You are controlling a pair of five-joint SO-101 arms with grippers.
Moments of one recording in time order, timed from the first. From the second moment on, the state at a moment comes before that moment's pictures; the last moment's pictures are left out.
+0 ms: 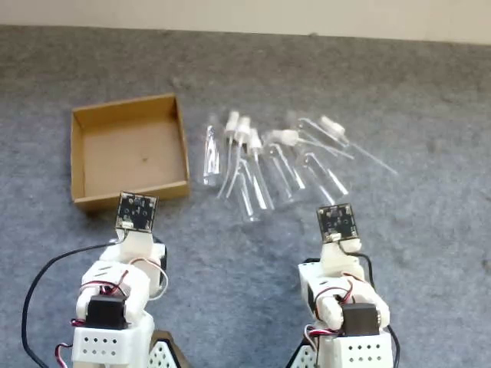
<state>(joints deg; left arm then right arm) -3.1 -104.0 96.0 66.8 0.9 -7.5 -104.6 95.7 71.4 8.0</state>
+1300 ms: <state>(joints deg) -6.8 -101.4 70.4 76.7 -22.5 -7.5 -104.6 95.7 71.4 8.0</state>
